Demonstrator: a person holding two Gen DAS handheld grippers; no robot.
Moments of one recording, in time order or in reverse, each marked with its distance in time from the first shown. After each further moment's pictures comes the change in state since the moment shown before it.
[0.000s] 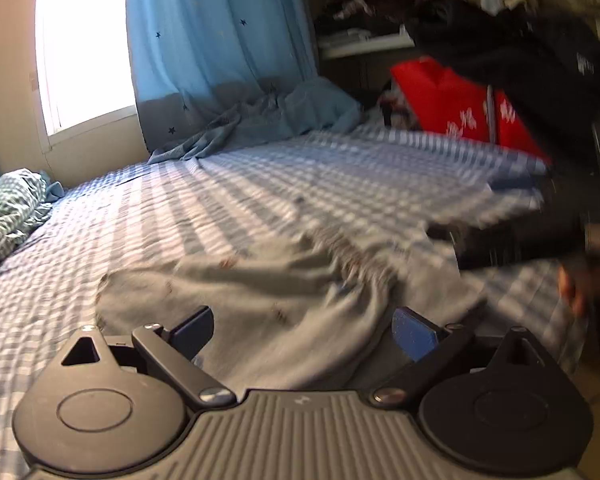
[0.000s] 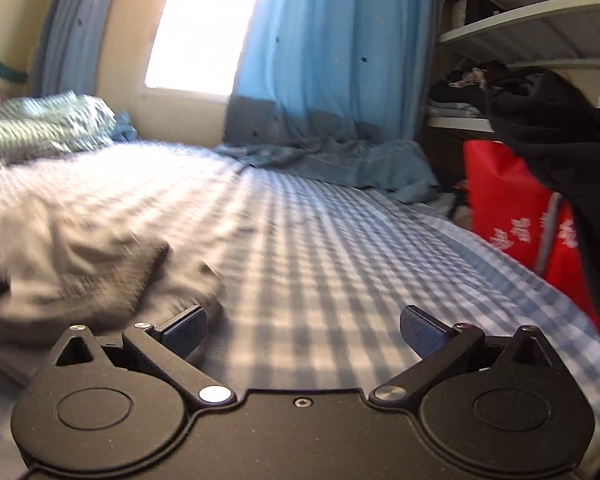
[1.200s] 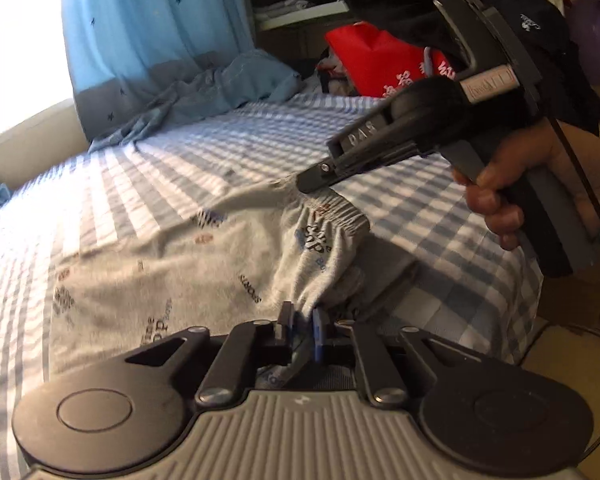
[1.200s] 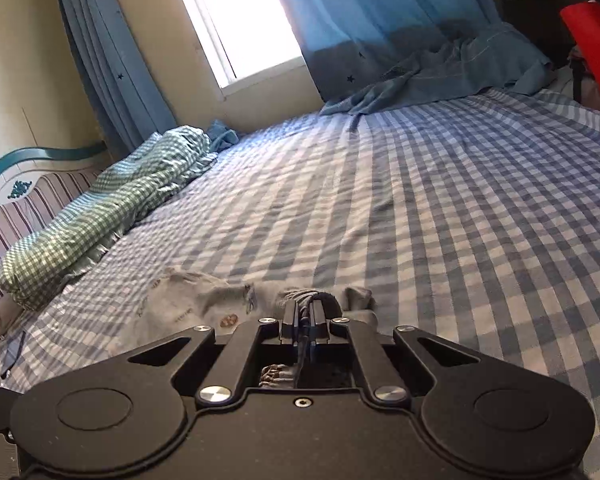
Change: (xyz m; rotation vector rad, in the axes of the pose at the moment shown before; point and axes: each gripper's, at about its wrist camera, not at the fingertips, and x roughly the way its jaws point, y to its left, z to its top) left arm -0.006 -0.014 -0.002 0.051 0.094 -0.176; right arm 0.053 -0.023 0.042 0.318 0.258 0.387
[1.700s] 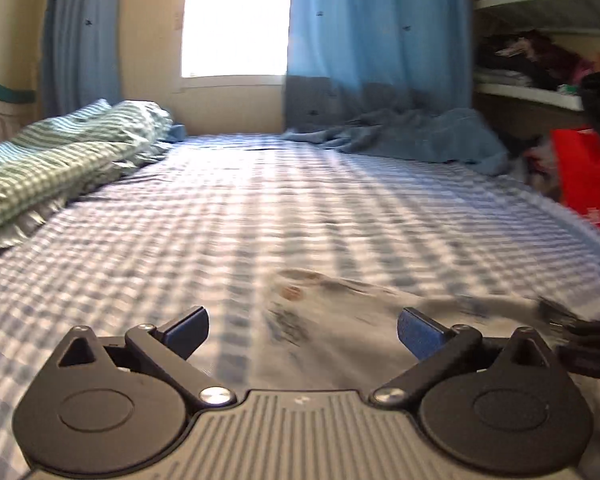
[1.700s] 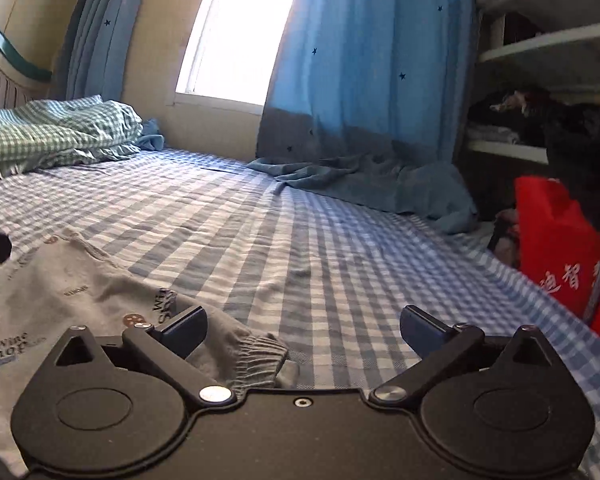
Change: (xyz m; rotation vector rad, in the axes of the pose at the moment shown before) left arm 0.009 0.142 0.009 -0.444 -0.111 0.455; right arm 0.036 0.063 -0.033 -0.419 -0.269 -0.491
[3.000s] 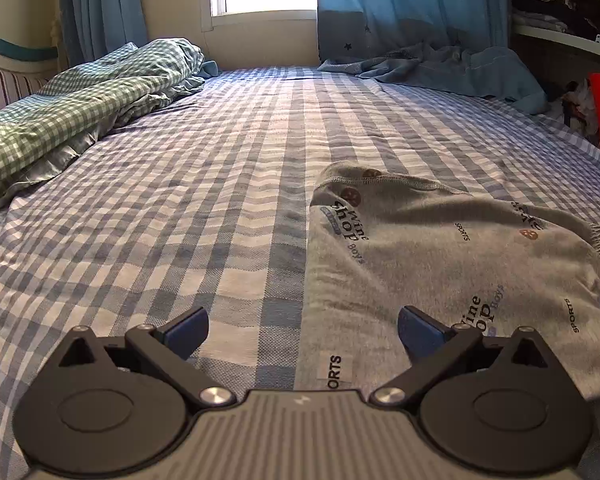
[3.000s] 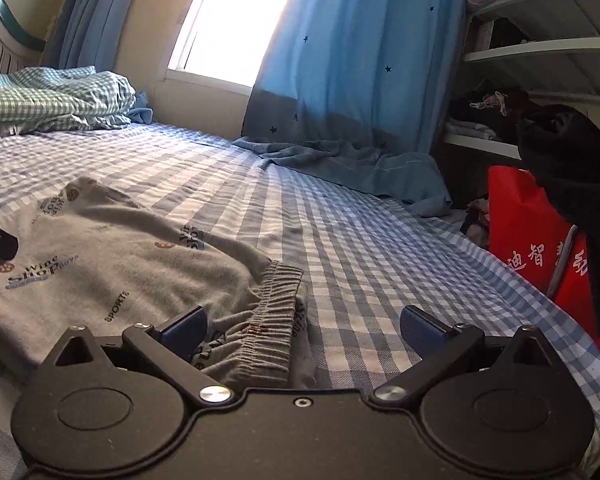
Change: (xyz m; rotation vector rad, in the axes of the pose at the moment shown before) left arm -0.011 0.013 -0.045 0.000 0.192 0.068; right arm -0.064 0.022 -0.036 0.009 0.026 -0.014
